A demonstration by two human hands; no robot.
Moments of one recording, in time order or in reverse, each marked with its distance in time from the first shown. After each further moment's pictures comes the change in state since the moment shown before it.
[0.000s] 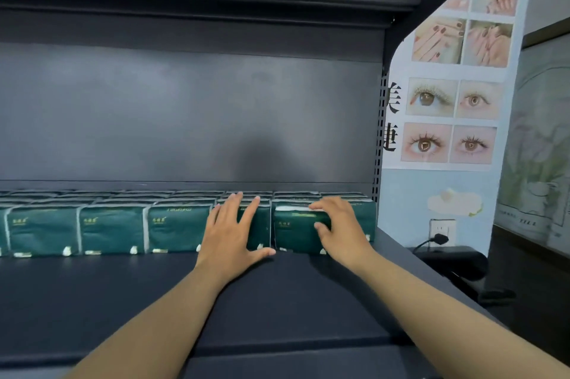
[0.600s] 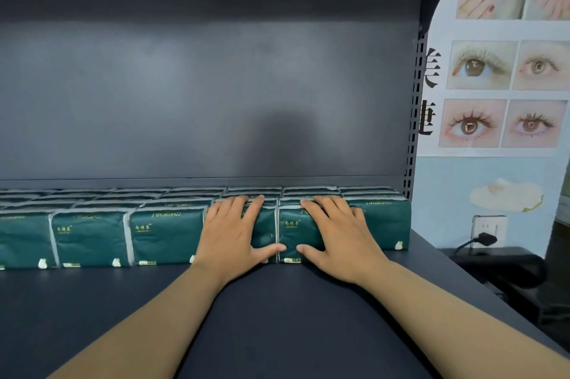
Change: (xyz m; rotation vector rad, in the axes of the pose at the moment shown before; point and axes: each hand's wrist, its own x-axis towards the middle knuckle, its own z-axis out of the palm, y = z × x) left_hand 0.034 -0.022 0.049 0.143 0.088 0.053; right_hand 0.036 0.027 0.042 -0.422 -0.085 -0.242
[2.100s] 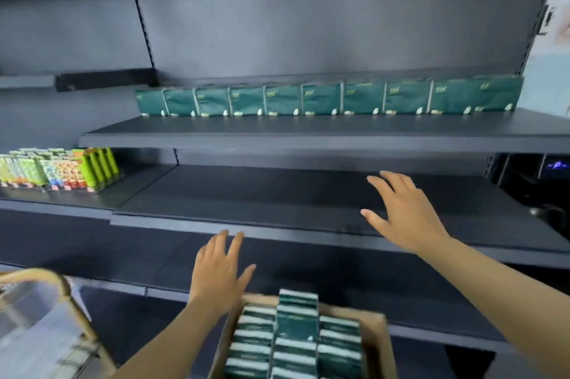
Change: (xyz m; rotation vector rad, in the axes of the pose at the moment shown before) left_hand -0.506 -0.201 -0.290 0.135 -0.508 -0.290; right_hand -0.240 -0.373 -0.047 0.074 -0.148 0.100
